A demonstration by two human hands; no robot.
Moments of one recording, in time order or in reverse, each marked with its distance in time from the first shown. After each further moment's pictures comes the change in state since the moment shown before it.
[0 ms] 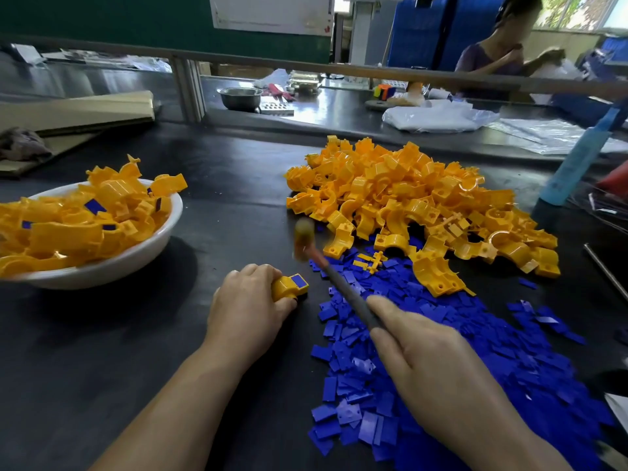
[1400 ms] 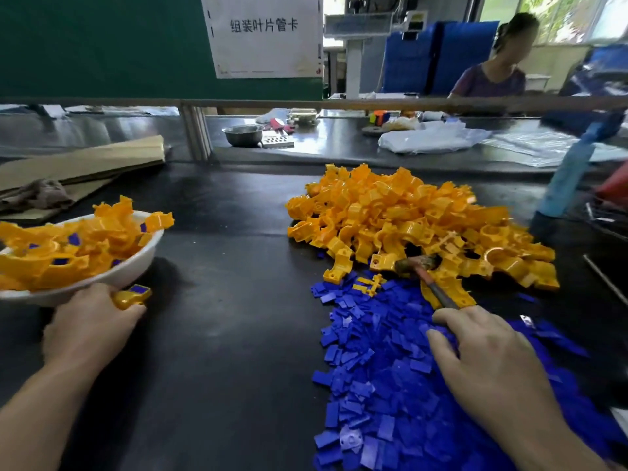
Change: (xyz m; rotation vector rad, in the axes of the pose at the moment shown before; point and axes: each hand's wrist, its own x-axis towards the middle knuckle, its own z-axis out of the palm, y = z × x) left_hand 0.042 -0.163 -0.071 0.170 0.201 -0.450; right_hand 0.003 0.043 -0.019 -0.344 0.168 0.316
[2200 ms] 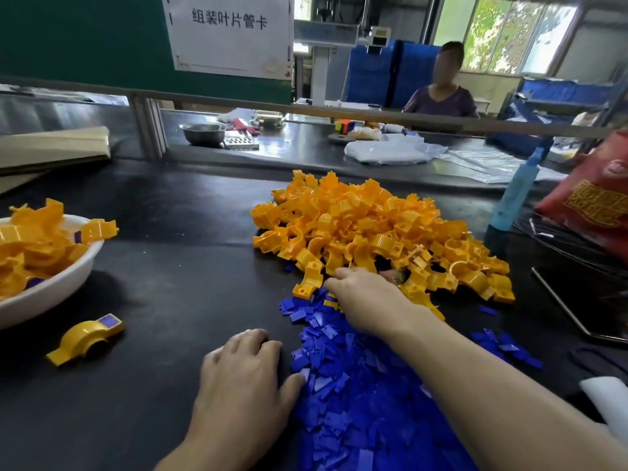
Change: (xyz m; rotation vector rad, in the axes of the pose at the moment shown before) left_hand -0.150 0.143 0.029 0.053 -0.293 0.694; right_hand 0.123 -0.053 0.037 -0.249 -0.218 -0.519
